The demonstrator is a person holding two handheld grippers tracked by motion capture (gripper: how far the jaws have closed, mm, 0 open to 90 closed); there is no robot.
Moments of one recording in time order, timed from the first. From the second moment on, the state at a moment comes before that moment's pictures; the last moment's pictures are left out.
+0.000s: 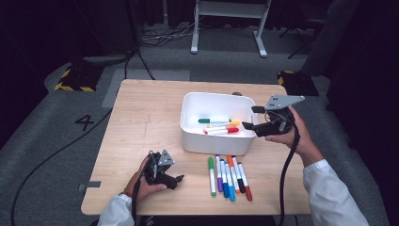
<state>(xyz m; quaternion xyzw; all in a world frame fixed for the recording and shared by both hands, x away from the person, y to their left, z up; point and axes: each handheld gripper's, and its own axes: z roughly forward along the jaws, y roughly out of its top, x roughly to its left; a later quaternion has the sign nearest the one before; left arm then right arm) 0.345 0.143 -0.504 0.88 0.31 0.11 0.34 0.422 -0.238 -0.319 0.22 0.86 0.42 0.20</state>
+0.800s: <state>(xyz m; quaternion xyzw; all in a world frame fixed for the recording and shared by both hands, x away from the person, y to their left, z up) 0.345 0.143 -0.504 0.88 0.32 0.11 0.34 0.337 -0.294 -0.439 0.26 0.87 0.38 0.17</state>
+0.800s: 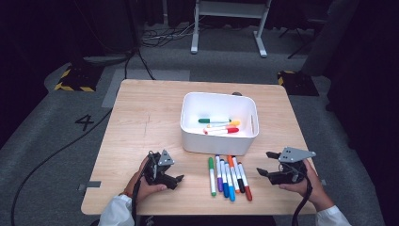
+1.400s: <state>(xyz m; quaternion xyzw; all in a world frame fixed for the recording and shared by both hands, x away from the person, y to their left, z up) 0.345 0.143 -0.504 0.88 0.31 0.11 0.34 0.314 -0.263 -0.480 0.24 0.90 0.36 0.10</state>
